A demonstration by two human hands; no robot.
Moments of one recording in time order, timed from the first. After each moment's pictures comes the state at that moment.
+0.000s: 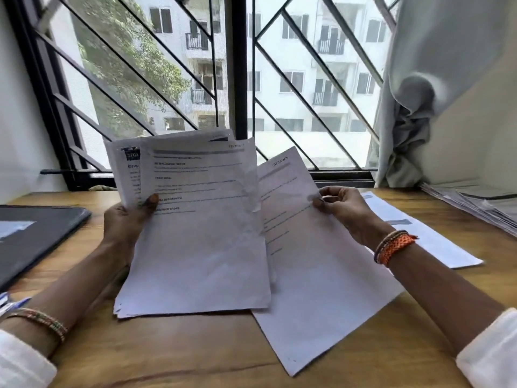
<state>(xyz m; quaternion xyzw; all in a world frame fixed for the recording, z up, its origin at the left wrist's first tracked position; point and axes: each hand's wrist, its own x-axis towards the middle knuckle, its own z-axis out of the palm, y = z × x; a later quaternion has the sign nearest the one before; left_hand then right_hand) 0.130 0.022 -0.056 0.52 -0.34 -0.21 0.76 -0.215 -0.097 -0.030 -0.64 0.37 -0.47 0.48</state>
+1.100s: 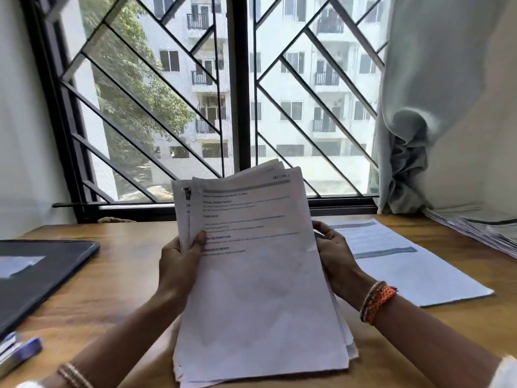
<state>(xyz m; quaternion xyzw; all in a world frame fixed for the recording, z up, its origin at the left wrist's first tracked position) 0.060 0.013 -0.059 0.55 -0.38 -0.22 0.71 -0.173 -0.049 -0.036 -0.48 0.29 -0.54 0.63</state>
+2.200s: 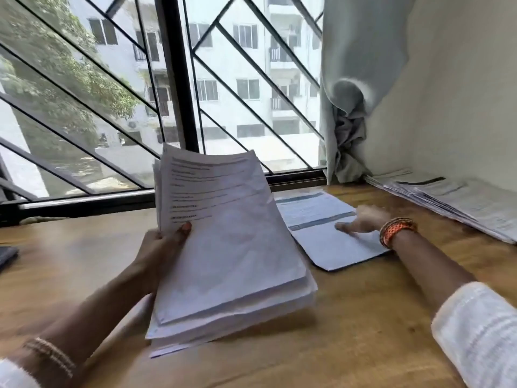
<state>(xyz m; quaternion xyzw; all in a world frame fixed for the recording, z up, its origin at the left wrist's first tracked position) 0.021 -0.014 -0.063 0.55 -0.44 -0.35 0.62 -0.355 -0.149 -0.044 -0.66 0.75 -0.06 0.06</state>
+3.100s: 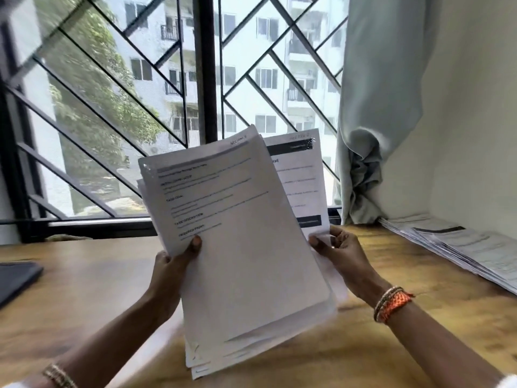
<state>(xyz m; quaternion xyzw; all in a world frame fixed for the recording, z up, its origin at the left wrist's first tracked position) 0.019 -0.011 -0.051 0.39 -0.43 -0.35 0.74 -0.269 -0.091 -0.042 -0.63 0.26 -0.57 0.46</state>
